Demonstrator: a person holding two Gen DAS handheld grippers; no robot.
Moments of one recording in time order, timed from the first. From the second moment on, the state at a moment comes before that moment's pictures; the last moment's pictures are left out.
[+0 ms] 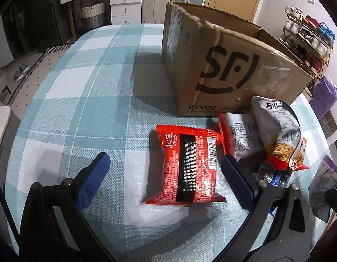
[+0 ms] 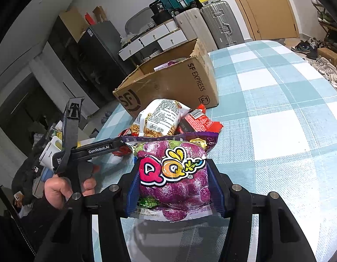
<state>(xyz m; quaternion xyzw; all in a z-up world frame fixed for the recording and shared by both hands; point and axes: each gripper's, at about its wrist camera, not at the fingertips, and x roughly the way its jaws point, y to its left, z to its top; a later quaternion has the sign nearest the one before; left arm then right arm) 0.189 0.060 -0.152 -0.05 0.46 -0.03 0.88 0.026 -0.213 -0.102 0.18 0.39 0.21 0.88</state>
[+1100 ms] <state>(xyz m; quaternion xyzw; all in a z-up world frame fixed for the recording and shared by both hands) 0.131 0.060 -0.125 -0.05 0.45 -0.09 0.89 0.009 -0.209 -0.085 0.18 0.37 0.22 0.89</state>
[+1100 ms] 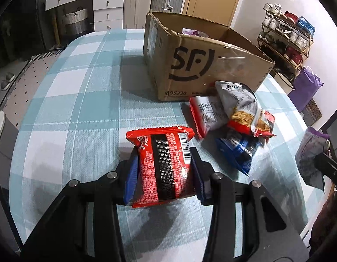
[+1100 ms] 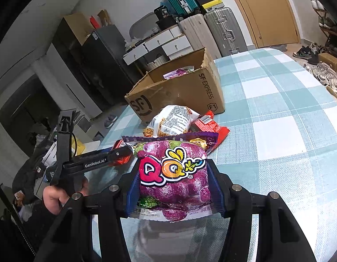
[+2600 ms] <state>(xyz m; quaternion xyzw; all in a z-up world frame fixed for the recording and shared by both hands) 0.180 0.038 0.028 -0.03 0.36 -0.13 0.92 0.091 -0.174 0.034 0.10 0.29 0.28 0.91</state>
